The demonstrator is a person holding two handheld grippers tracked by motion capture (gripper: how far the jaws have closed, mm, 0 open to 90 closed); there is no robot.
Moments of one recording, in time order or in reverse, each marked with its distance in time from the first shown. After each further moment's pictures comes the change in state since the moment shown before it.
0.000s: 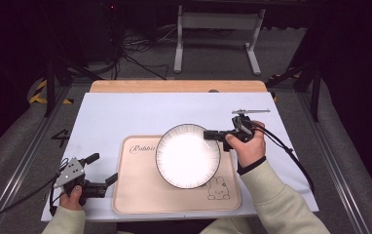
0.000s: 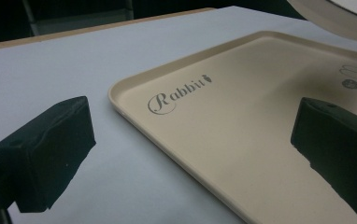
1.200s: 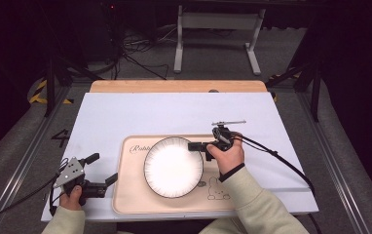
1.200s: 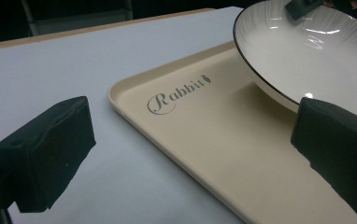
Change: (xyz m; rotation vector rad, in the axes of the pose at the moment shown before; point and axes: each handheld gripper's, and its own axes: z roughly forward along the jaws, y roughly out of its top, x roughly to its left) left arm 0.000 0.000 0.000 -0.003 -0.002 -0.007; right arm -0.008 -0.031 0.061 0.076 0.023 0.060
